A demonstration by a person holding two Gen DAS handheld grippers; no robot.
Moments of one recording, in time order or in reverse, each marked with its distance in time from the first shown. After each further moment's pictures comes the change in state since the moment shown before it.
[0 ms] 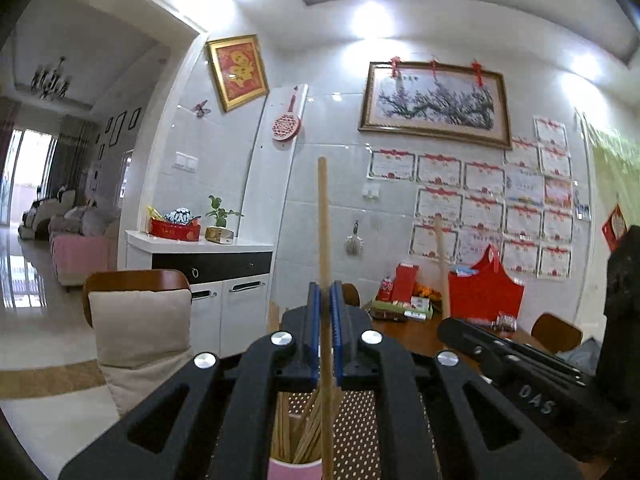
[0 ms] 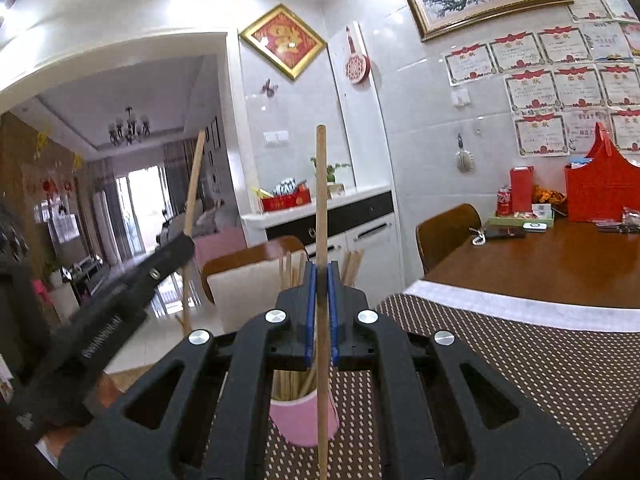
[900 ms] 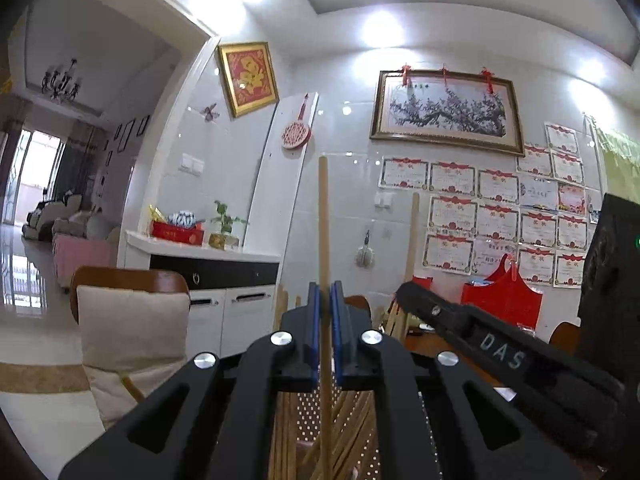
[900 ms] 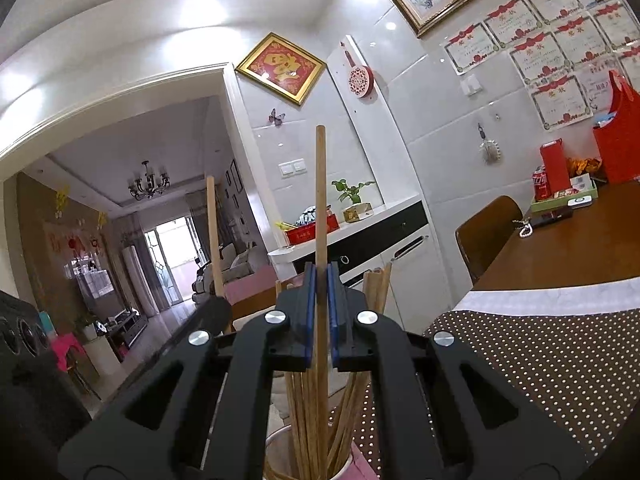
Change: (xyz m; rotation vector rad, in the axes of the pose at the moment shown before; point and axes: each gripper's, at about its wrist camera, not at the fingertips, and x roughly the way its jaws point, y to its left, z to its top) left arm 0.067 0.017 -0.056 -0.007 -0.058 0.031; right arm 0.085 -0.024 -0.030 0.161 -0.103 0.124
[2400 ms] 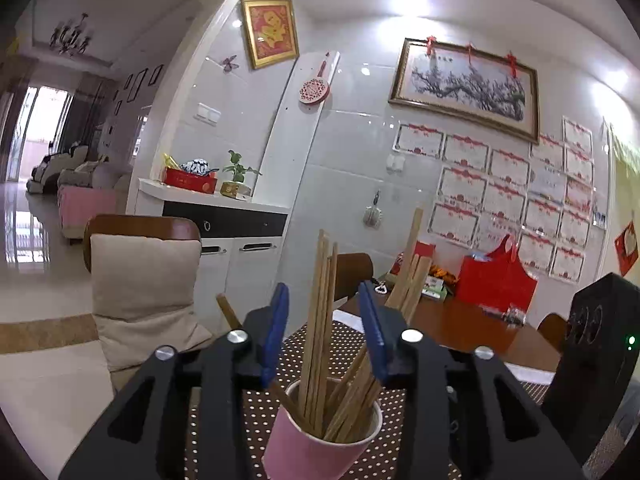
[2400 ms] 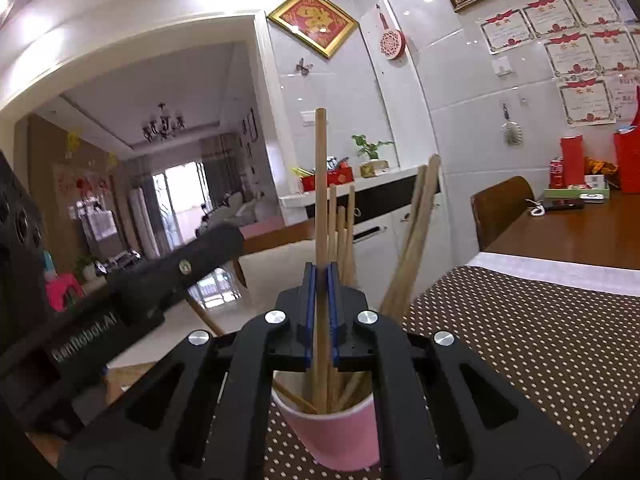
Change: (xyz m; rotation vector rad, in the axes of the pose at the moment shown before) left arm -0.028 0.042 -0.005 -0.068 0.169 0.006; right arm -0.011 0.032 -0.058 -0.141 0.162 0.015
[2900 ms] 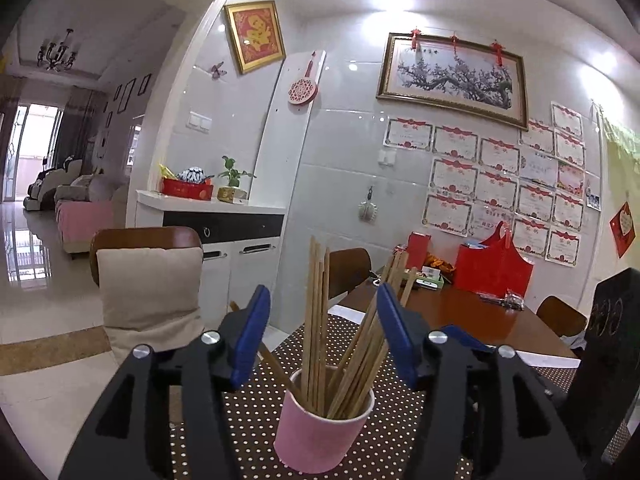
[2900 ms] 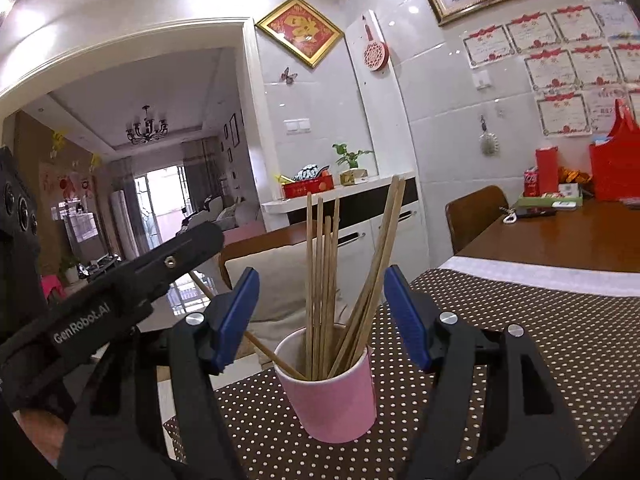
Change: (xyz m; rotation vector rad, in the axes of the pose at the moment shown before) left arm -0.037 -0.006 0.013 0.054 0.011 -0.008; right arm -0.047 0.014 0.007 -0.018 -0.032 -0.088
